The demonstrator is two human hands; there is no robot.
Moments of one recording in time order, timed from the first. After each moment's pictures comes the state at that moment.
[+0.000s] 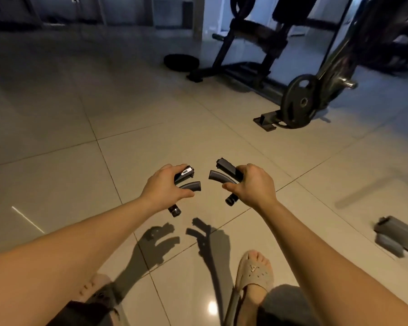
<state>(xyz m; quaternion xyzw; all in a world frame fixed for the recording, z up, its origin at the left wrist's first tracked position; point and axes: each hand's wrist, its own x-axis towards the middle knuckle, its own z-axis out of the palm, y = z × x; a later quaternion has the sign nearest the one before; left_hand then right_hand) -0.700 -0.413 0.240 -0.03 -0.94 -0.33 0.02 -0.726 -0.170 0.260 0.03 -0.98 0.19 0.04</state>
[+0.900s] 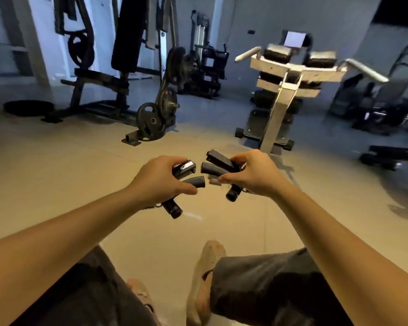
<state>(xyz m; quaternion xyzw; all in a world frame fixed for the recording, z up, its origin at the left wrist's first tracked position) -0.288 -0.199 0.449 -0.35 -0.86 -0.38 -0.02 -0.184 0.009 0.480 -0.15 -0.96 0.21 0.14</state>
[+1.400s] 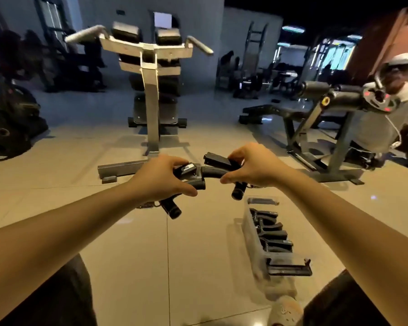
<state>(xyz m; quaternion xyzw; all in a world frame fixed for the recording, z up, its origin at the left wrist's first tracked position) -0.065 0.029 0.464 -0.59 -0.75 -0.29 -0.13 0.131 0.163 0.495 -0.36 -0.92 0.13 0.12</state>
